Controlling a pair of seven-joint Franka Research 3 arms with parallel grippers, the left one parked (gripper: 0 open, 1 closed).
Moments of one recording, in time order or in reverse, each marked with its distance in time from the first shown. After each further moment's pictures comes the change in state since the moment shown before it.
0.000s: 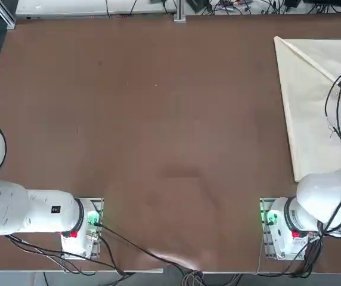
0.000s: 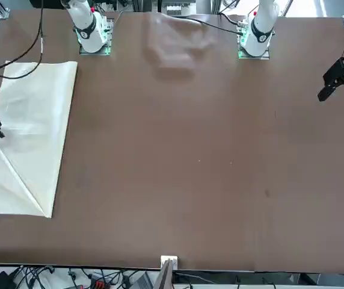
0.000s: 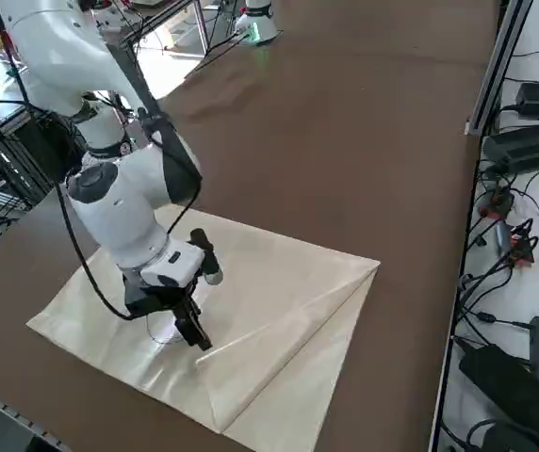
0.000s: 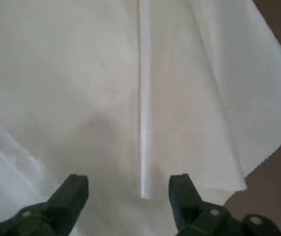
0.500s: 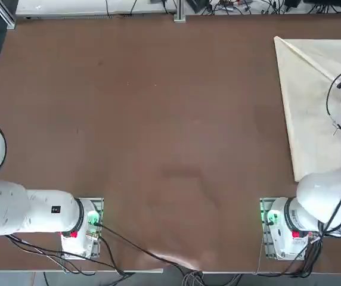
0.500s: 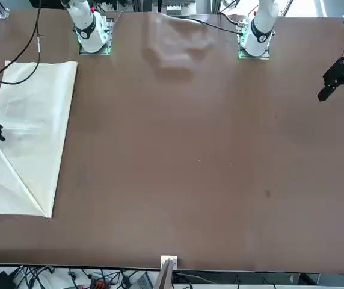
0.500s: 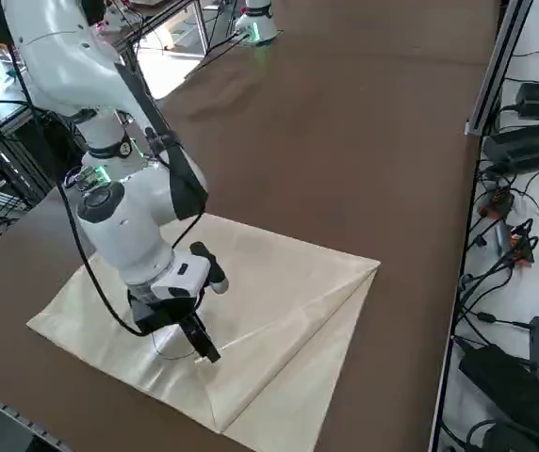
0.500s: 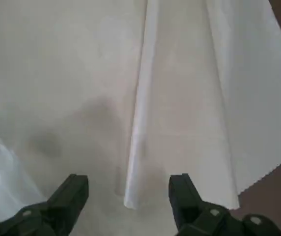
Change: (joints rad) arm -0.029 0.082 0.027 0.067 0.015 0.028 -0.134
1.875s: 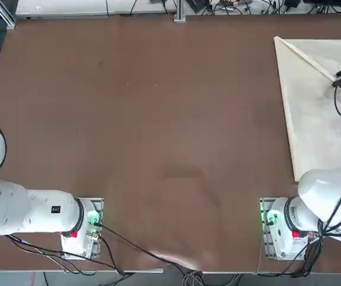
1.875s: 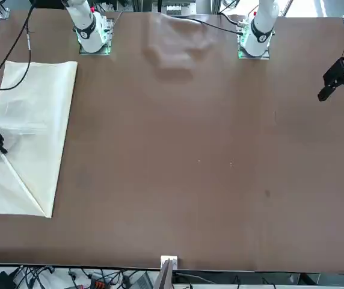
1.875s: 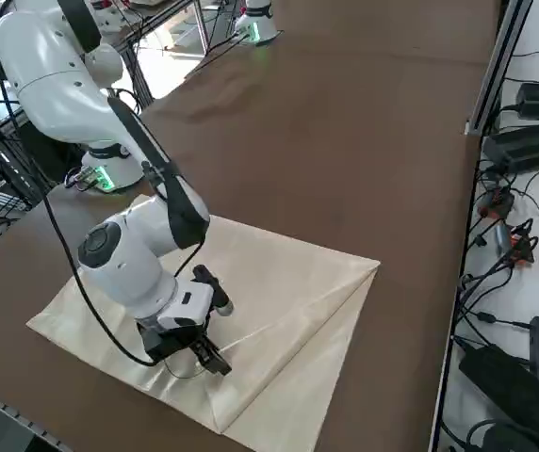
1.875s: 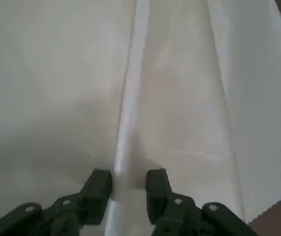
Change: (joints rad) arm -0.161 0.125 0.161 0.118 0.000 -0.001 -0.075
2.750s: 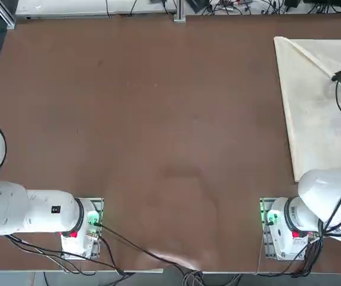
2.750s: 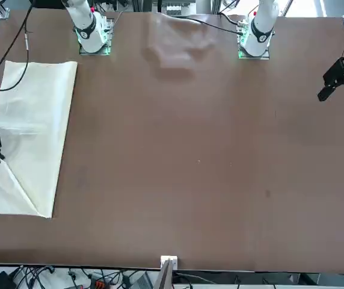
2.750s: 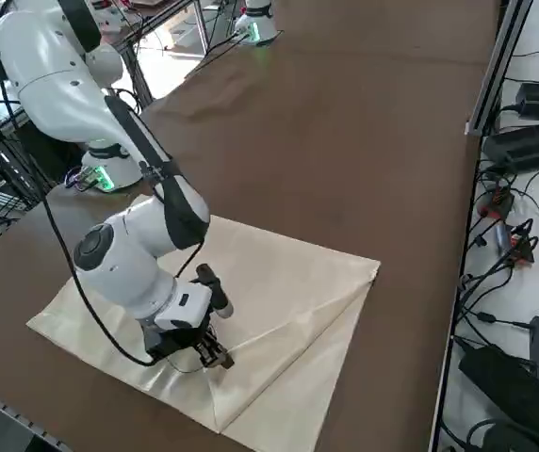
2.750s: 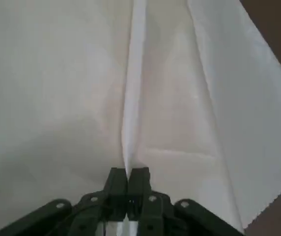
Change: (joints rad) arm 0.002 0.000 0.005 0.003 0.119 0.001 0.018
